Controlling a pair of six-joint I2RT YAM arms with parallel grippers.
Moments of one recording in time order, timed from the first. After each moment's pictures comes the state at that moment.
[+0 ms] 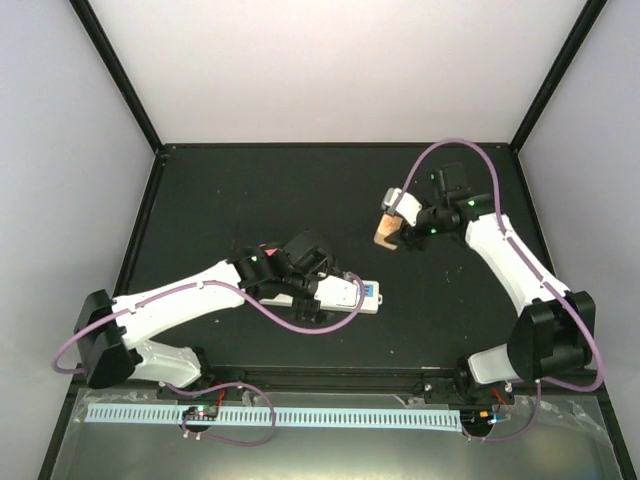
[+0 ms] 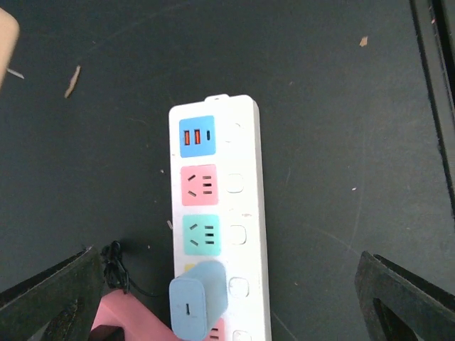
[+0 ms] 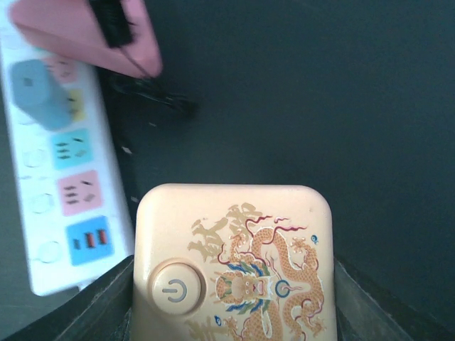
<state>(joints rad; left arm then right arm) -1.01 1.34 1.08 -0.71 0.11 0.72 0.28 1.41 1.16 -0.77 -0.52 -0.81</state>
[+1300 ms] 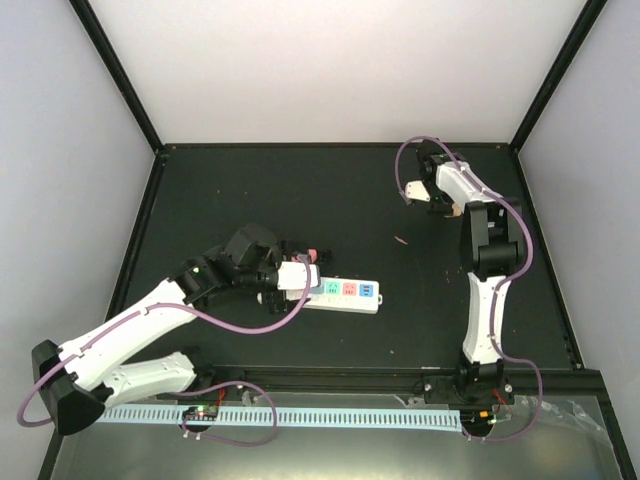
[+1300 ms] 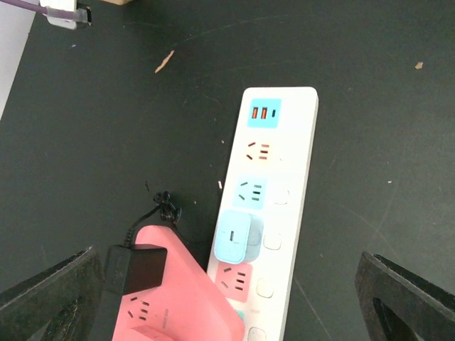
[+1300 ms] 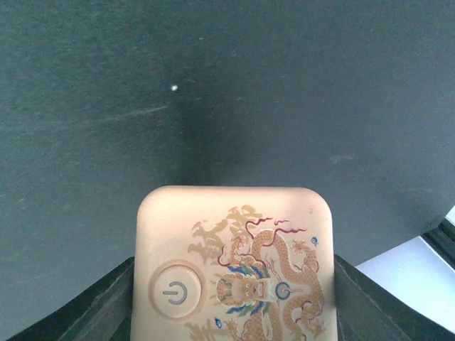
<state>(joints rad) -0.81 1.02 0.93 -0.68 0.19 0.66 0.14 2.19 1.76 -0.88 0.44 -1.25</state>
